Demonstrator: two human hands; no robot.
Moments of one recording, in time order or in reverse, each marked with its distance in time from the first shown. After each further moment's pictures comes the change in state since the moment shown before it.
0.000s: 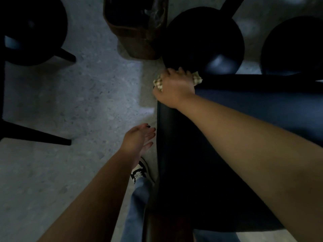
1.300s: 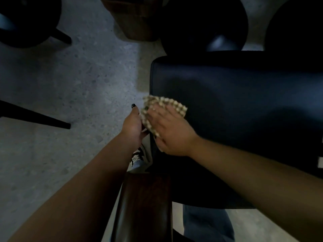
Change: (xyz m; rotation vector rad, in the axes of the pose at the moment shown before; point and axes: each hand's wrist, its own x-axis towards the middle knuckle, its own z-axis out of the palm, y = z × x) left_hand 0.000 -0.026 0.019 -0.114 0.058 -0.050; right_hand -0.161 0.003 0.041 0.080 -0.033 -0.587
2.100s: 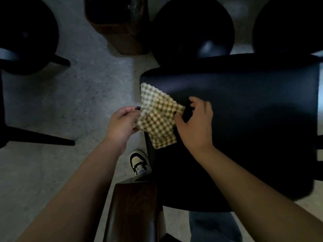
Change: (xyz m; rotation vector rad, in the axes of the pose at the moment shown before) left_hand -0.028 0.036 0.007 0.339 0.043 0.358; right_hand -0.025 0.016 -0.034 0.756 0.580 0.996
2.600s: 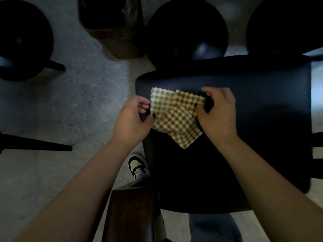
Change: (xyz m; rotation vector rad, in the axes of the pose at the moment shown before) left_hand -0.001 0.009 0.021 0.599 -0.086 0.627; right_hand 0.033 0.017 -0.050 -0.141 0.120 -0.149
